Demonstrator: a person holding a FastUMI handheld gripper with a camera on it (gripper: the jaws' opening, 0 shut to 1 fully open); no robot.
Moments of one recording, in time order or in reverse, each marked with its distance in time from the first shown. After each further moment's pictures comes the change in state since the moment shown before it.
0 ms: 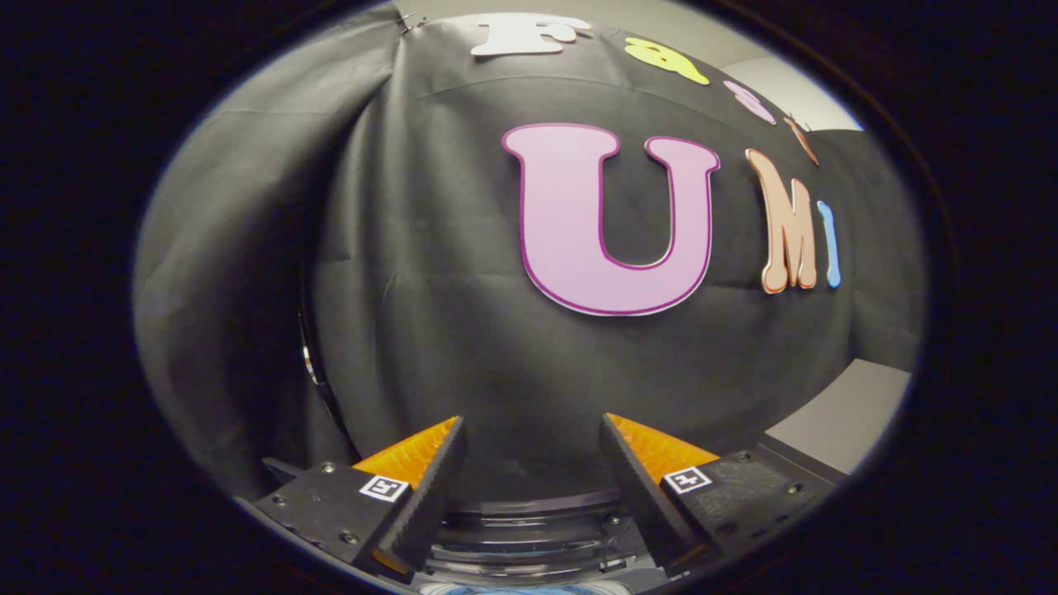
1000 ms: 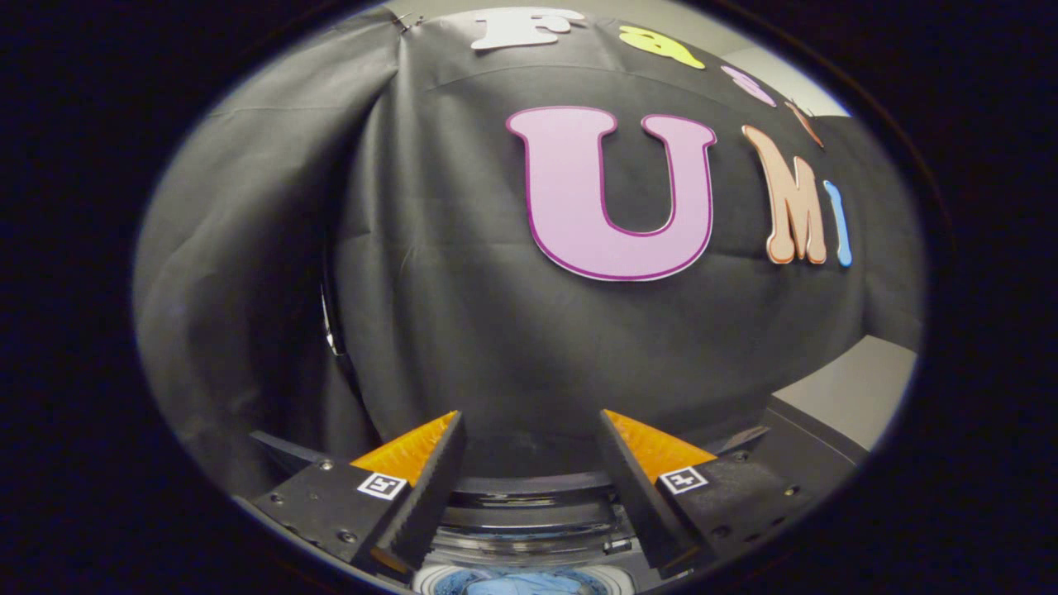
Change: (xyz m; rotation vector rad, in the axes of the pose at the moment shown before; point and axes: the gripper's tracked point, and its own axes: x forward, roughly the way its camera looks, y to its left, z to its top) arm -0.012 -0.016 -0.013 0.046 0.028 0.061
